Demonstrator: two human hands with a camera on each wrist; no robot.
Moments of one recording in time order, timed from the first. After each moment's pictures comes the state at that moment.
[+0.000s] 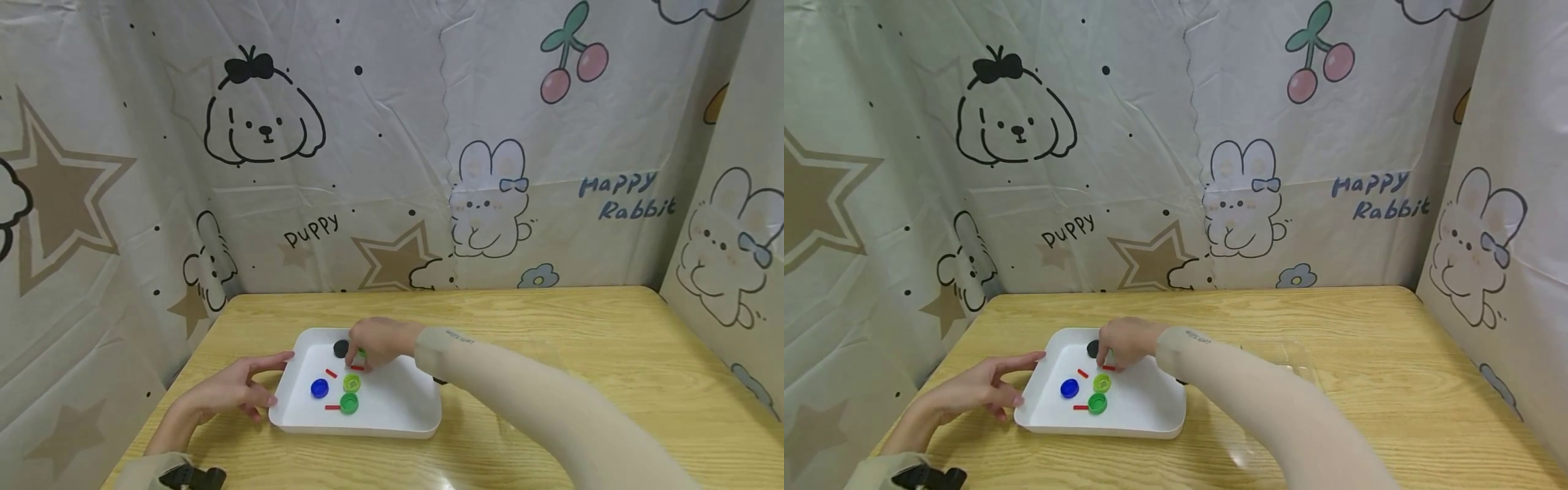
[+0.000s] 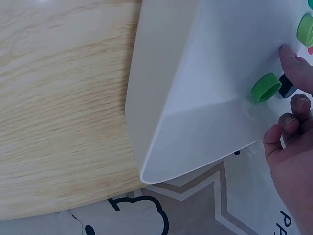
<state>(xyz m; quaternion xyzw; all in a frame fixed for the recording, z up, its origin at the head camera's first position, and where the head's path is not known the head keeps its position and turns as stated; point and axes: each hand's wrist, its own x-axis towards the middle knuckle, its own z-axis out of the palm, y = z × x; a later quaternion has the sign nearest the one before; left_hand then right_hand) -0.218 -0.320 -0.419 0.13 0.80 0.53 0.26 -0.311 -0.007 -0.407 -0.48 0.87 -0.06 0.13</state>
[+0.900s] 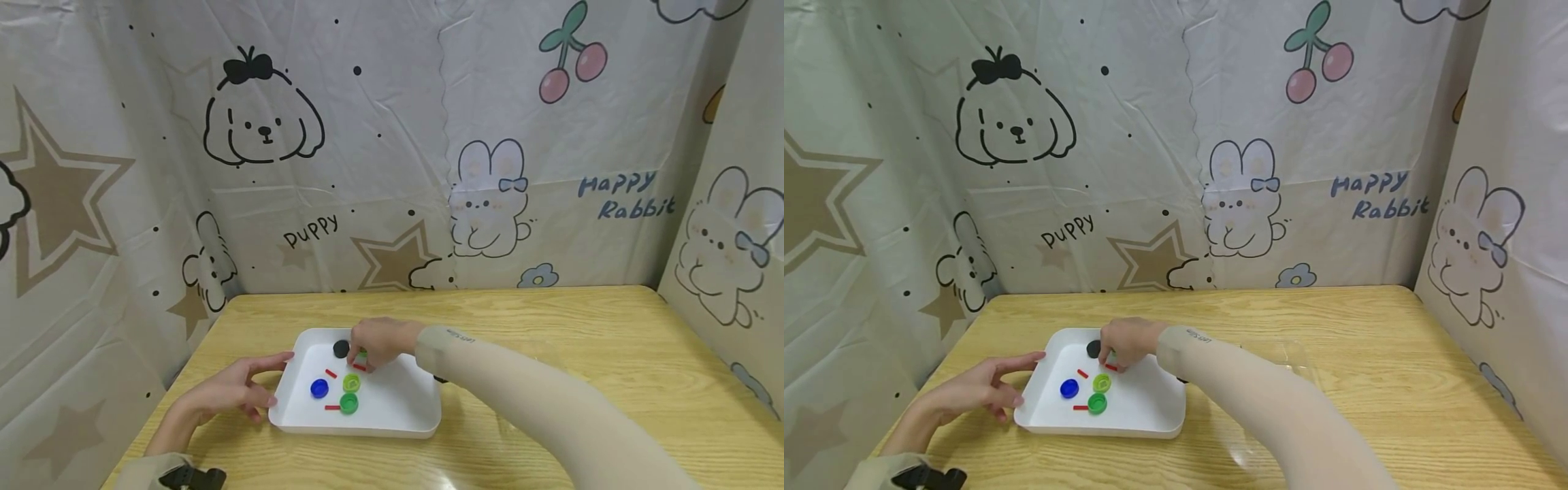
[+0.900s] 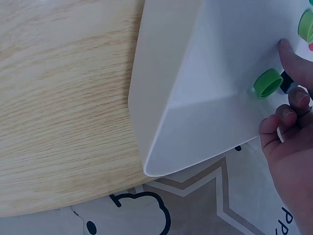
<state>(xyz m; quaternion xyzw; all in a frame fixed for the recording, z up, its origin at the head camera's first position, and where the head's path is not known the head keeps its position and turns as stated) -0.214 -0.317 -0.415 0.13 0.80 0.53 0.26 -0.312 -0.006 -0.406 -0.46 0.87 -0.05 0.15</state>
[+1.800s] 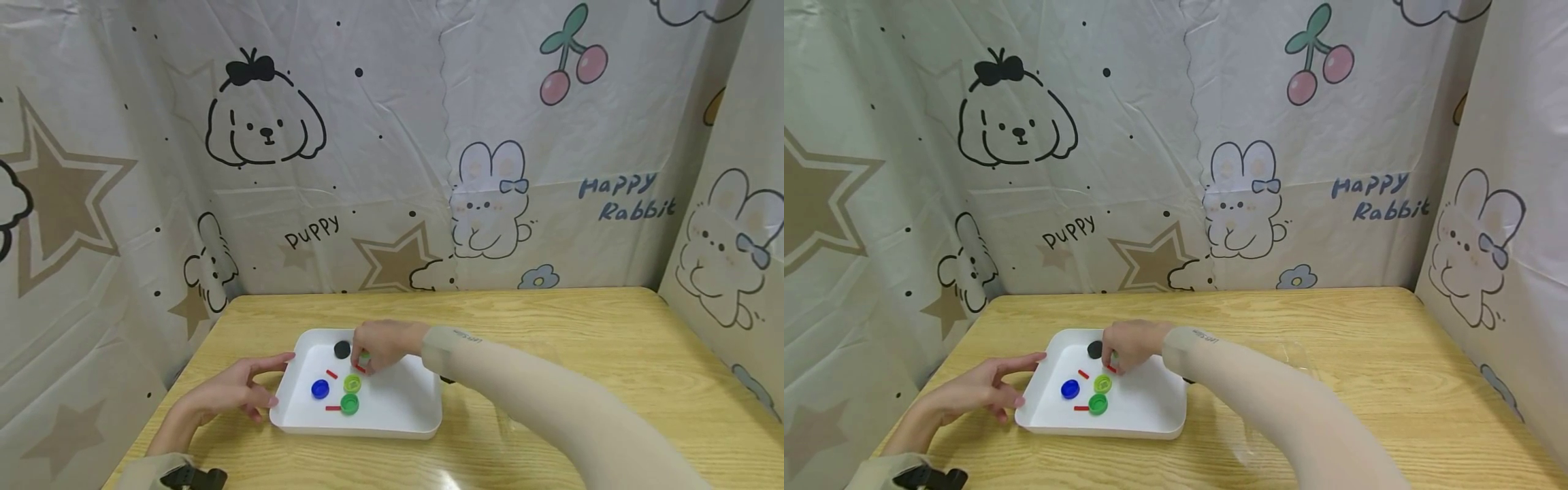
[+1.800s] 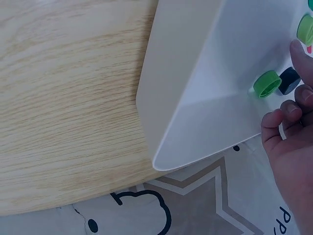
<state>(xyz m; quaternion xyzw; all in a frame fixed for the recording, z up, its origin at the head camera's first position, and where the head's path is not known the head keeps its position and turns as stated) -0.214 -0.317 -0.416 0.13 0.80 0.53 0.25 -0.309 0.000 -0.402 -0.48 0.86 -0.08 0.16</state>
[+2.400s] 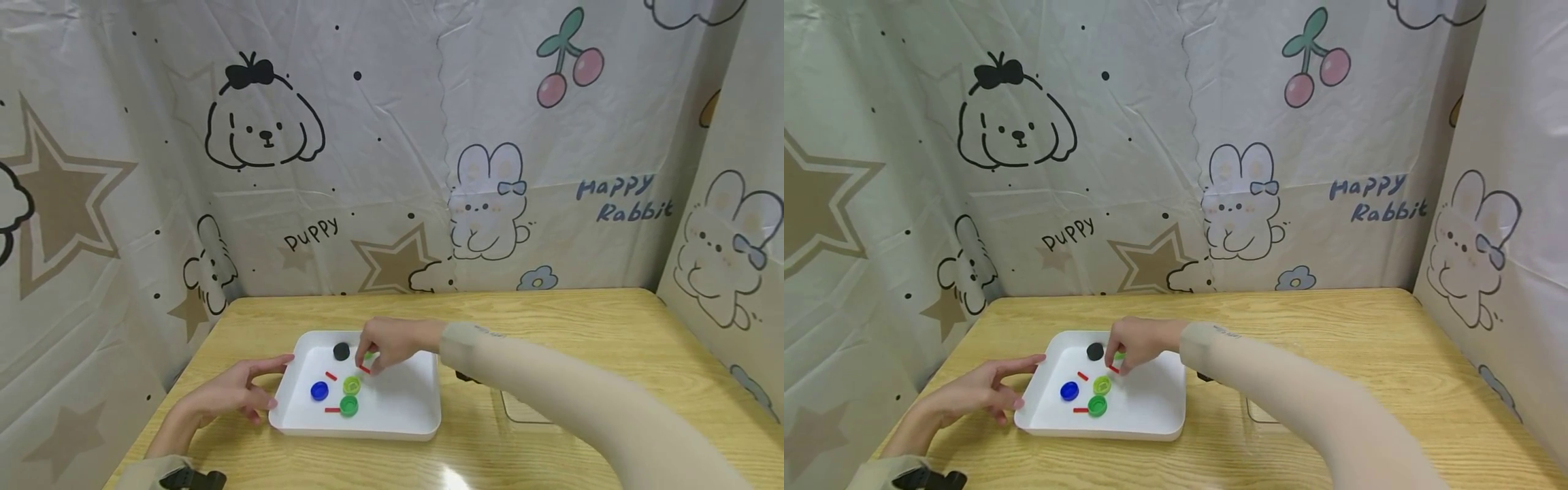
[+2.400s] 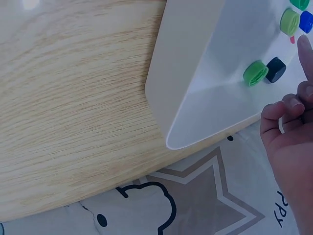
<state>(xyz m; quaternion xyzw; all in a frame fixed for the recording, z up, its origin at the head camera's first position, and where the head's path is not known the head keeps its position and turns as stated) -0.216 -0.319 -0.418 0.14 0.80 0.53 0.25 -0.308 0.023 -0.389 -0.51 0.82 -0.17 0.18</state>
